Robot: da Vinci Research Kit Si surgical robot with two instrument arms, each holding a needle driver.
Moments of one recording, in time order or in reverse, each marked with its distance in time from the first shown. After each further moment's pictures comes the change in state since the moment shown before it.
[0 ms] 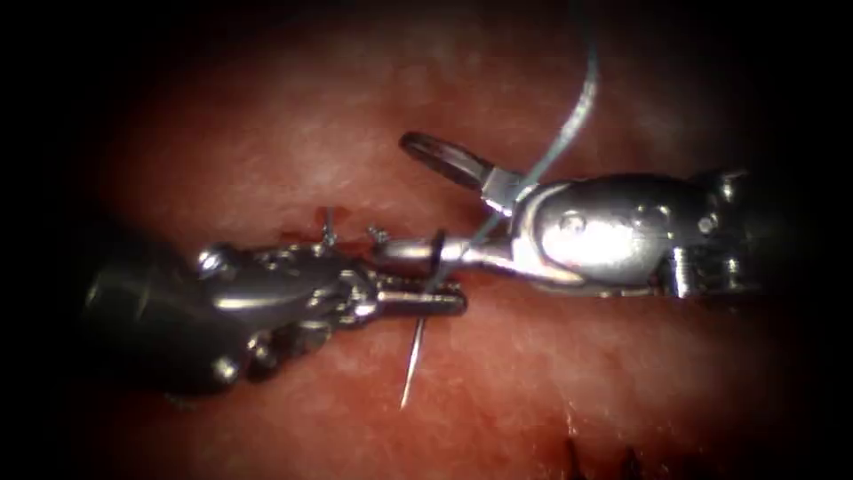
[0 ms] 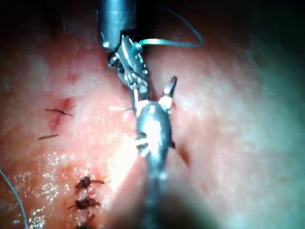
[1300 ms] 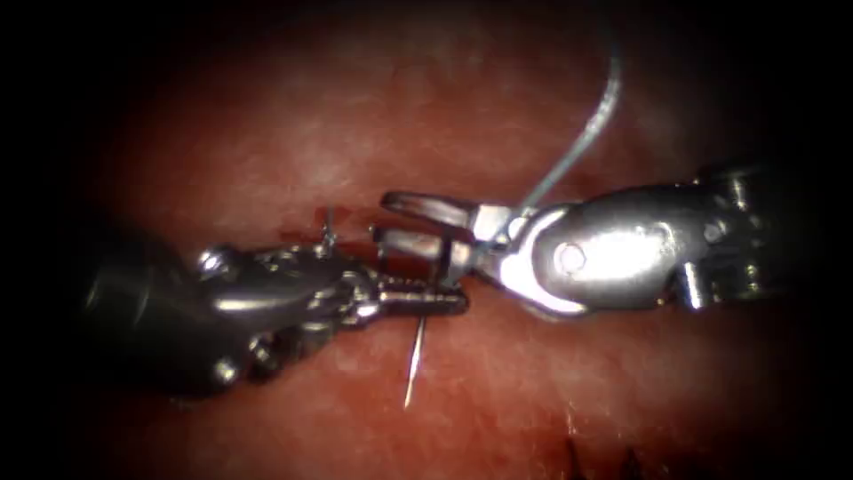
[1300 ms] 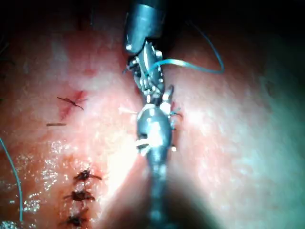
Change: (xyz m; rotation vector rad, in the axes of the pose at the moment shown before) right arm 0.001 -0.001 -0.001 0.035 -0.070 -0.109; left arm 0.000 0.000 0.000 0.011 -0.004 0.025
